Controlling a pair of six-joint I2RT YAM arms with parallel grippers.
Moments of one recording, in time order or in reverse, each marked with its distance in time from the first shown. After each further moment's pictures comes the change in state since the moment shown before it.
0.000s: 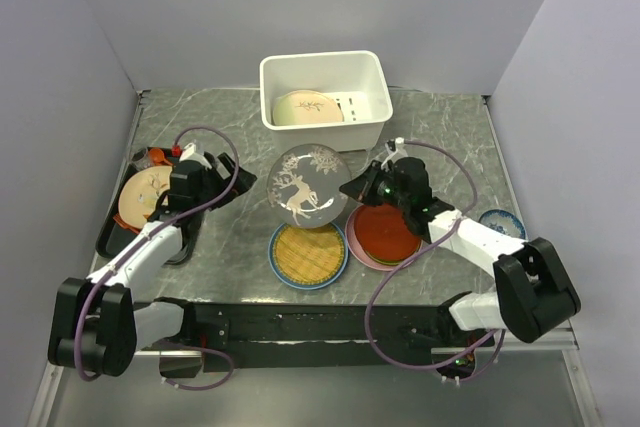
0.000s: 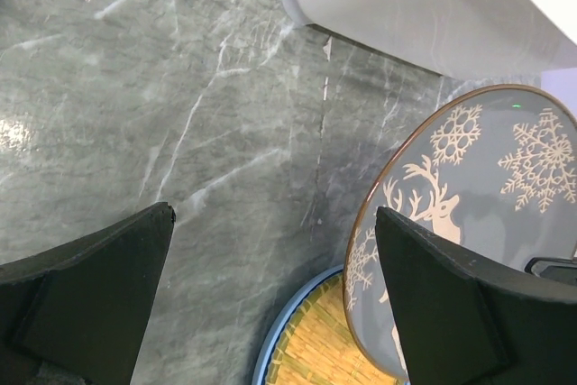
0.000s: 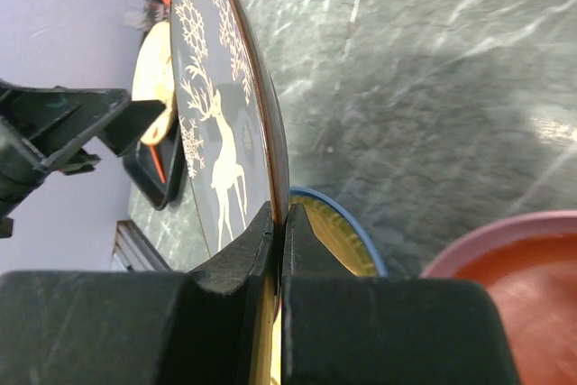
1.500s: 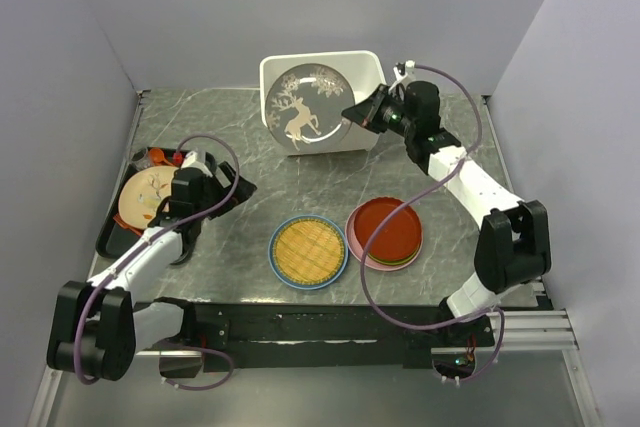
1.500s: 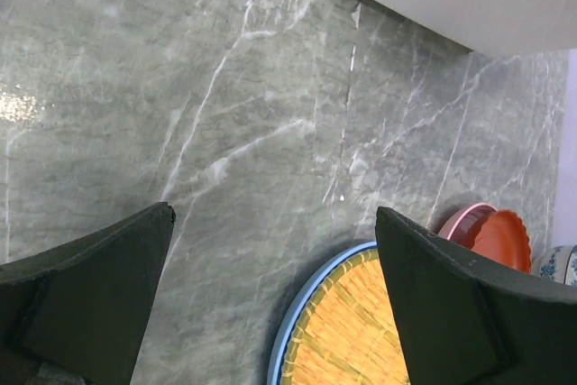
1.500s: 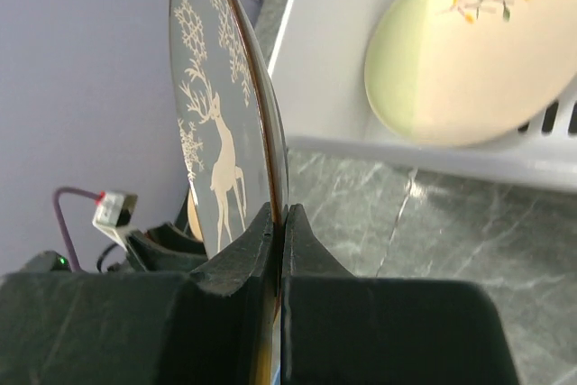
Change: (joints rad) left arm -0.003 -0.023 -0.053 -0.021 0.000 0.002; right arm -0.156 0.274 0.618 -0.180 -0.137 -0.072
